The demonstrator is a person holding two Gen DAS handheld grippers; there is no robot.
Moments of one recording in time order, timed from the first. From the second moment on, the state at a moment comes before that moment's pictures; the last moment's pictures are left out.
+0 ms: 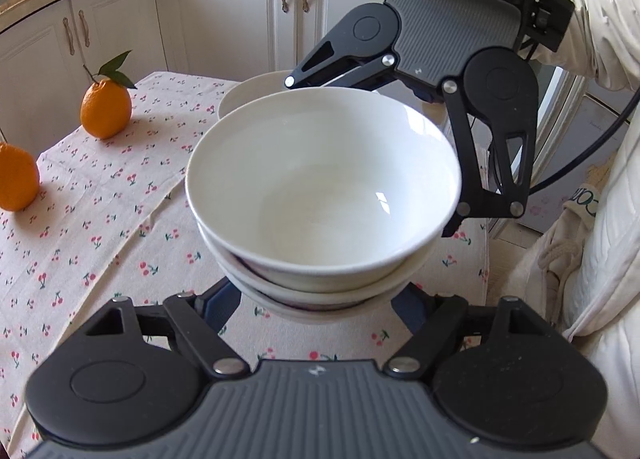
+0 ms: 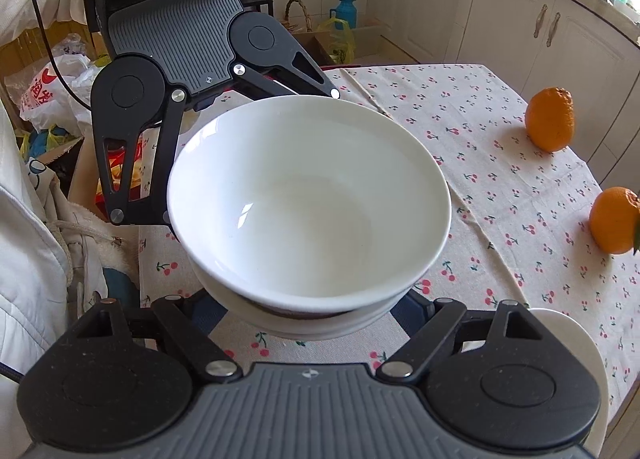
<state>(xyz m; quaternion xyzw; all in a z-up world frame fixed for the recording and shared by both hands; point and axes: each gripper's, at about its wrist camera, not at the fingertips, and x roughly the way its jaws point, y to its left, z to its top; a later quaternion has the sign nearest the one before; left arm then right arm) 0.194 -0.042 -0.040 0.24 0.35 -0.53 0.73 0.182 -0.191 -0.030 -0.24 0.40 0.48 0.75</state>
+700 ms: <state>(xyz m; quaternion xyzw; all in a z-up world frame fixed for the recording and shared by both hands) 0.240 -0.161 -0.026 0.27 0.29 -0.59 0.71 0.205 -0.312 -0.009 -0.24 0.40 0.39 0.80</state>
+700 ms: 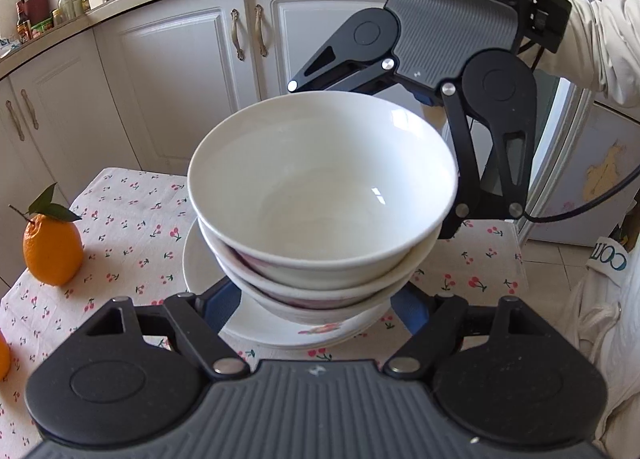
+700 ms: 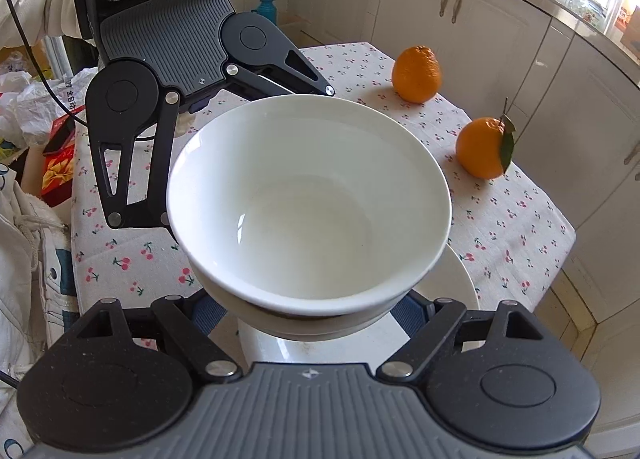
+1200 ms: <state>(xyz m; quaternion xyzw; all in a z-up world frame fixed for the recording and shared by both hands) 0.262 -0.189 -0.051 0.27 0.30 -0.59 0.69 0.222 -0.338 -0.032 -0.22 0.42 0.37 0.80</state>
